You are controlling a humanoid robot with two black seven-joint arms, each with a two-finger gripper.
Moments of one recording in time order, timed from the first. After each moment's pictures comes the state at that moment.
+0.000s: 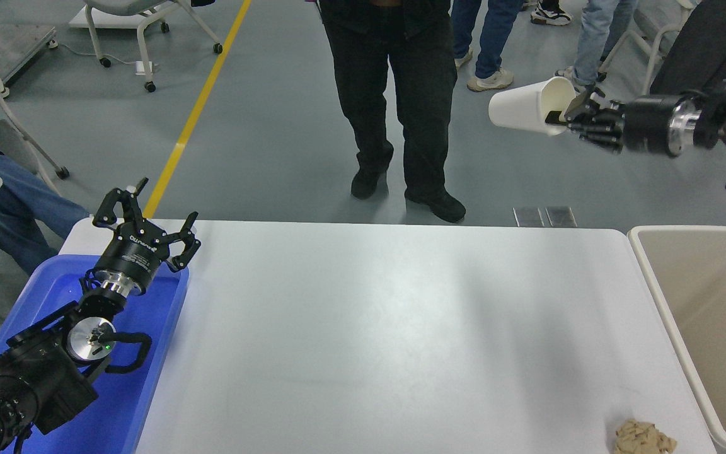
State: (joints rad) left arm -0.66 0.33 -0.57 -0.36 -0.18 -0.69 -0.51; right arm 1.28 -0.40 -0.33 0.05 -0.51 0.61 0.60
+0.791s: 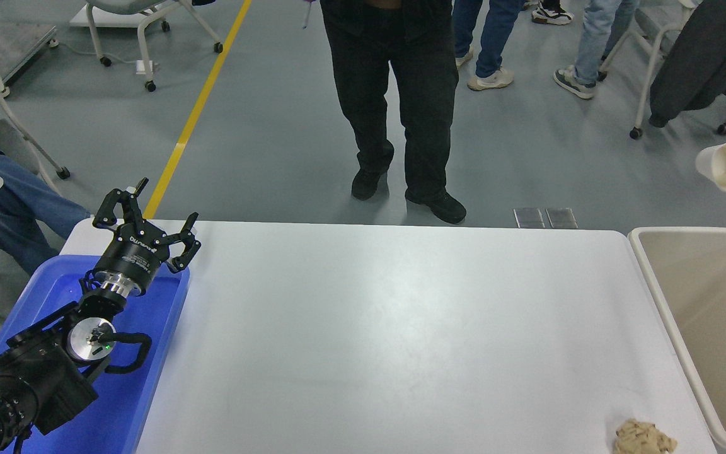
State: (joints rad) left arm -0.66 0.33 -0.57 -0.36 -0.18 -0.69 -0.51; right arm 1.02 -0.44 -0.25 -0.21 -0.47 0.26 0.07
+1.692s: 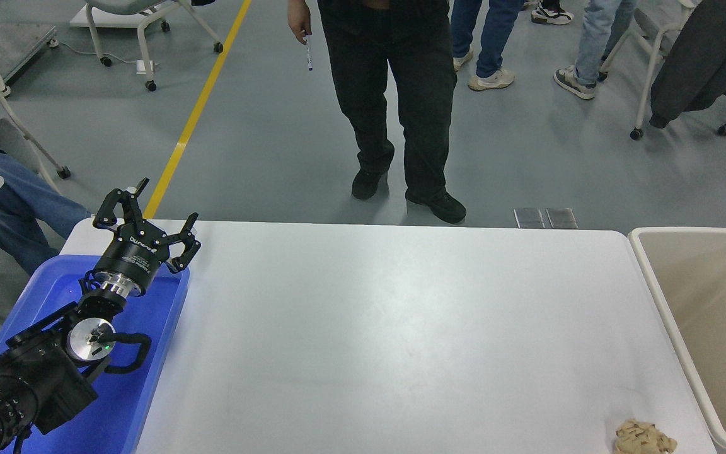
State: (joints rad) left arm -0.66 0.33 -0.57 -0.36 -0.18 -0.69 -0.51; right arm 0.75 -0.34 -0.20 -0.25 -0.43 0.18 -0.11
